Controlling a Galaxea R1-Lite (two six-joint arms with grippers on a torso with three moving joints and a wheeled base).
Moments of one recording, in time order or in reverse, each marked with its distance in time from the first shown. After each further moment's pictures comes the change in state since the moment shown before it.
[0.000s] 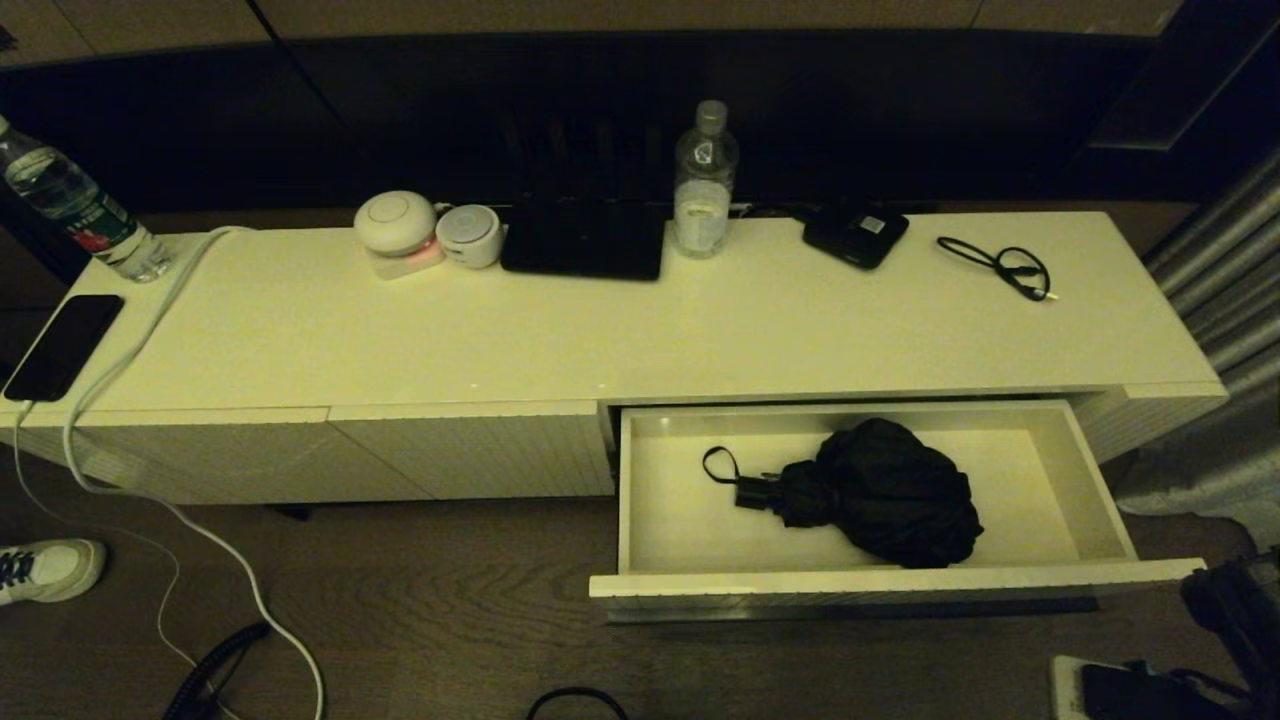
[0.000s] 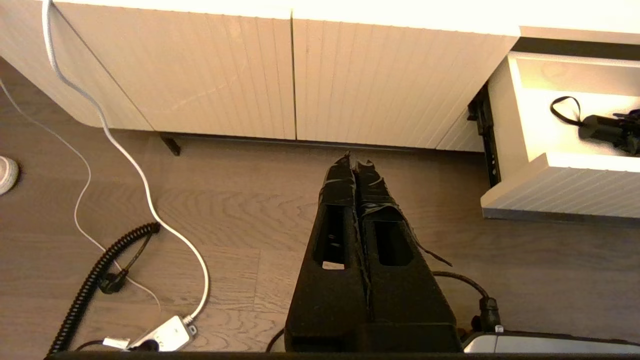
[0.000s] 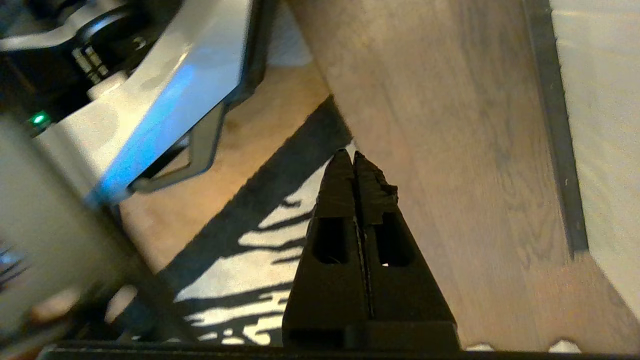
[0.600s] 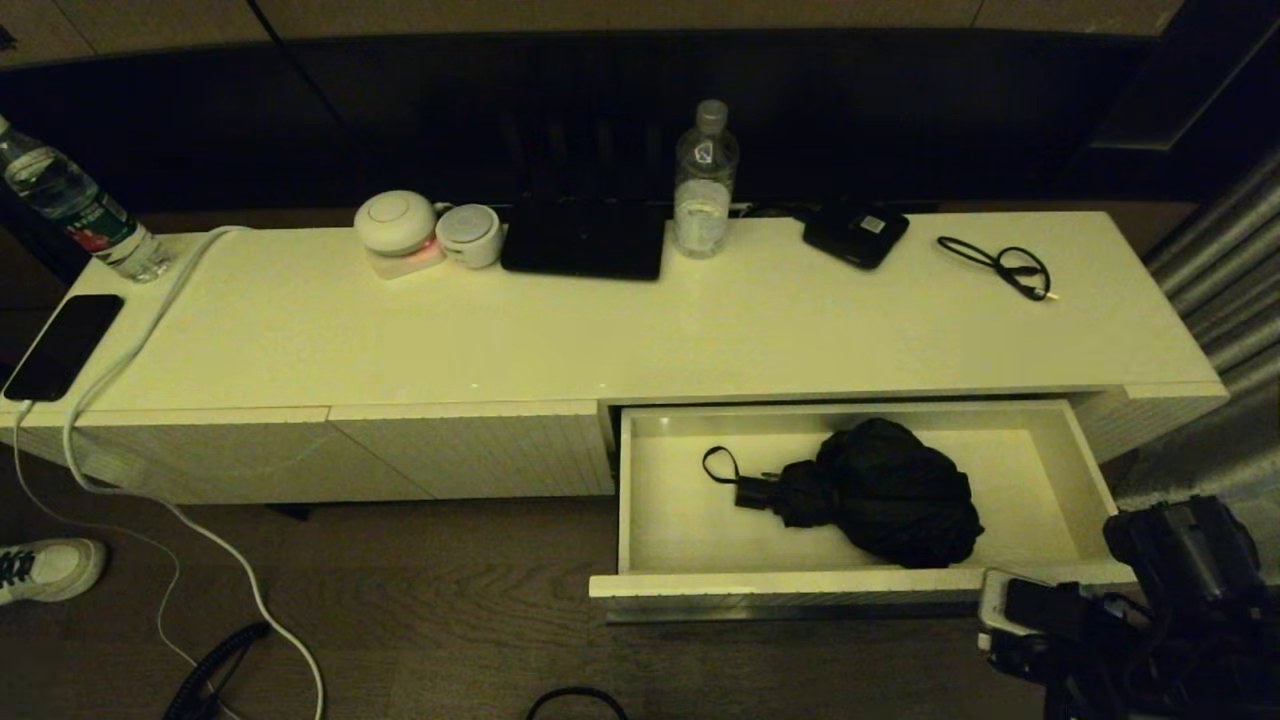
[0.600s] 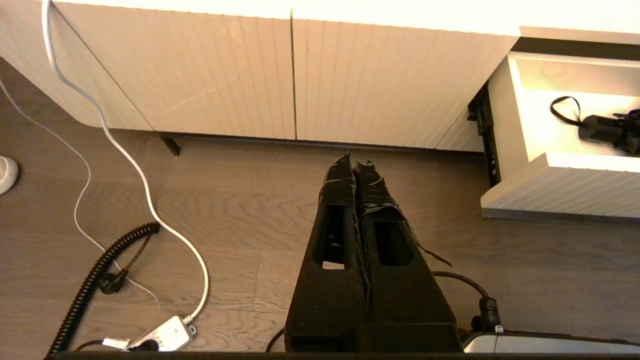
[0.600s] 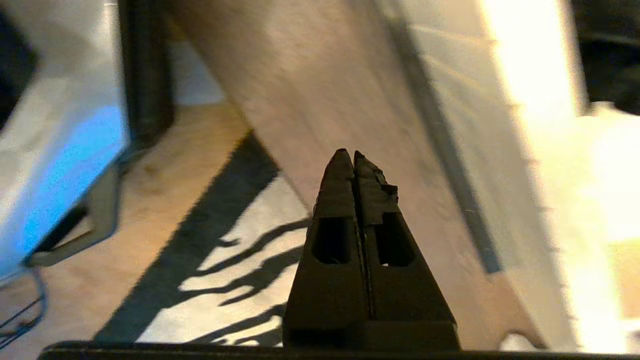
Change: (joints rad) left arm 0.000 0.000 0.000 0.000 0.000 0.000; right arm -0.006 0.208 -0.048 -0.322 -0.079 0.039
